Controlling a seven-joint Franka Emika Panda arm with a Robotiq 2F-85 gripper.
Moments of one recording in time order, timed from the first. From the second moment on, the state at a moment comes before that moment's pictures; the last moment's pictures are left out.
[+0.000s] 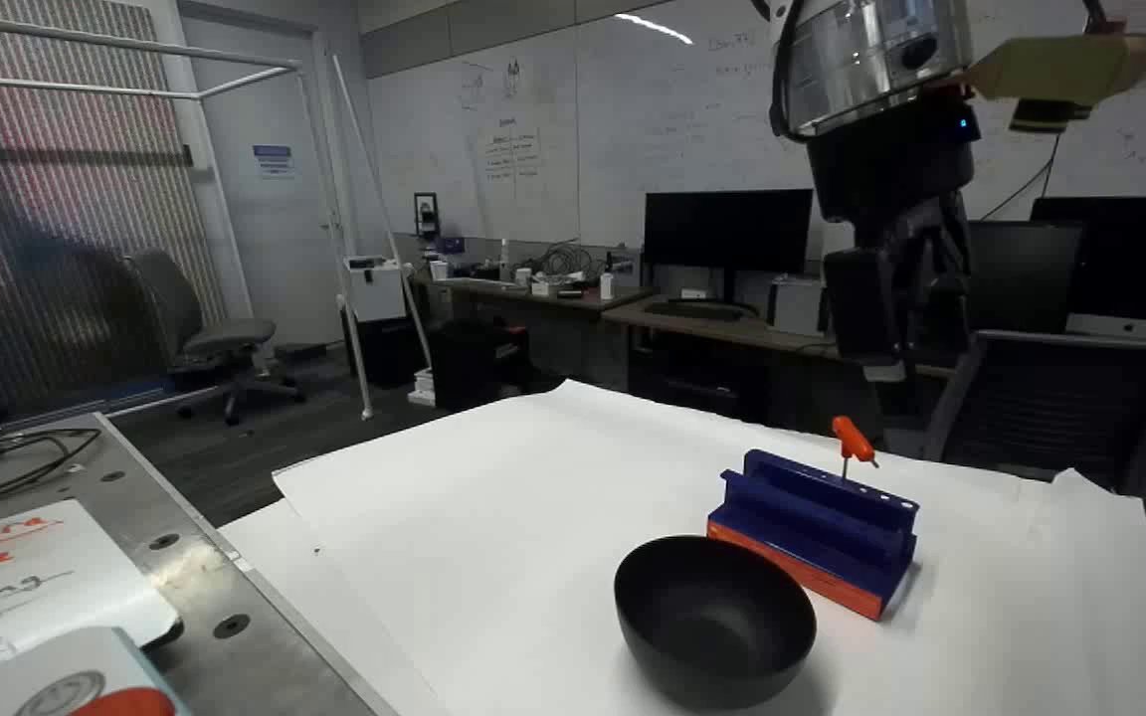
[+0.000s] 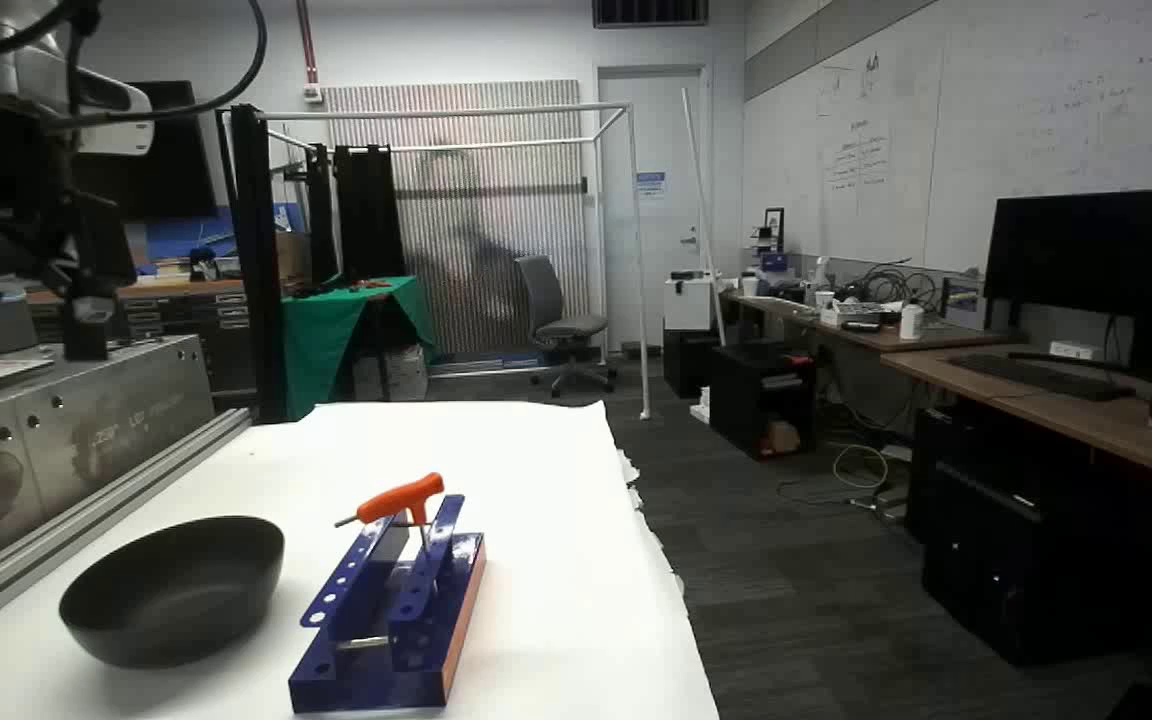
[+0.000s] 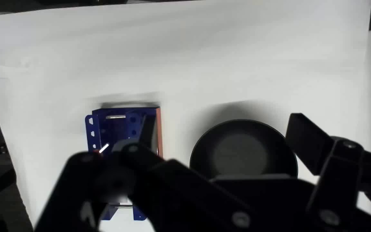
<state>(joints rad) 0.08 -0.12 0.31 -1.99 -0.05 1.57 0.39</state>
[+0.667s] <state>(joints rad) 0.06 -0.02 0.18 -1.94 -0.04 1.60 0.46</state>
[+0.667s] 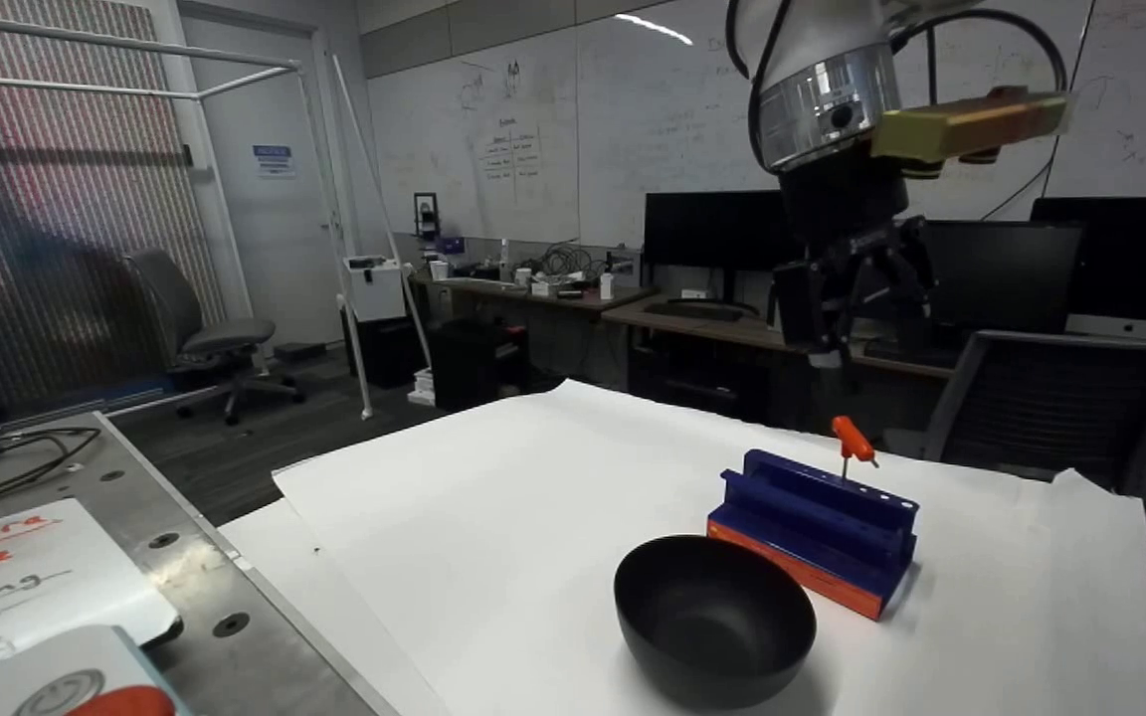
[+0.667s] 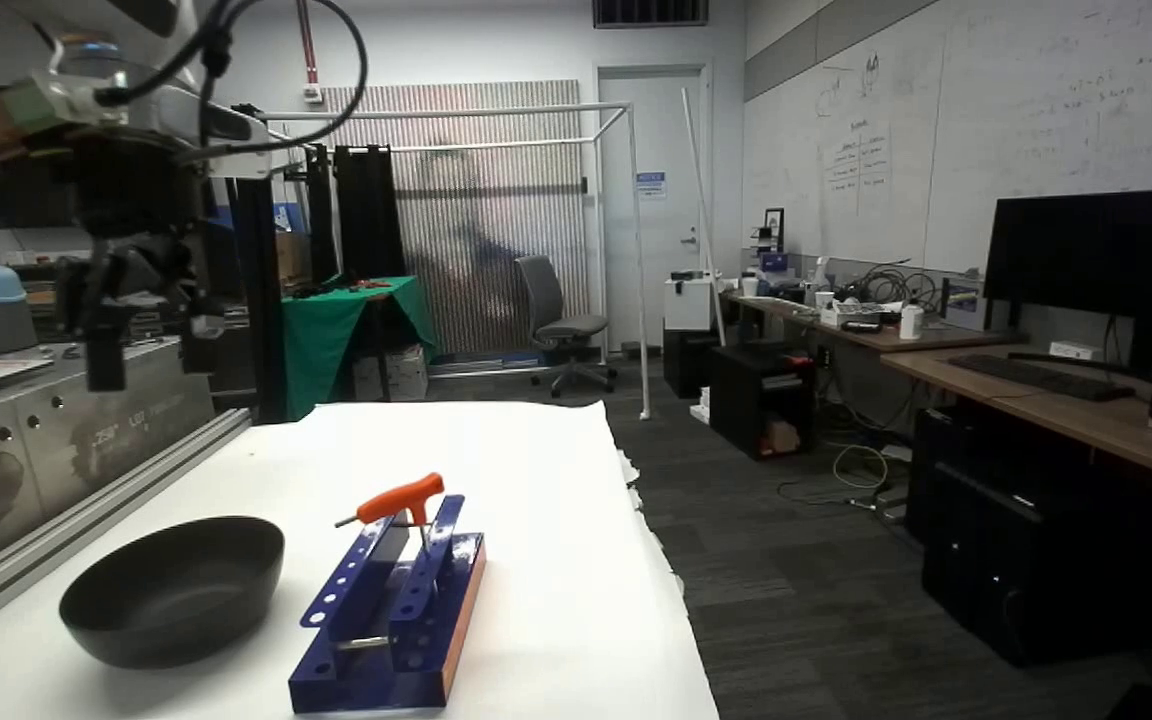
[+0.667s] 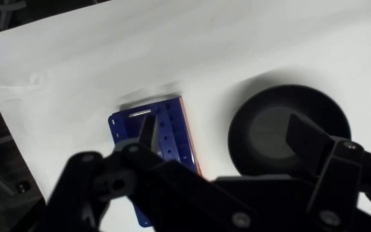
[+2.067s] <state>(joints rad) -0.04 0.27 -0.07 -1.89 0.02 1.91 0.55</state>
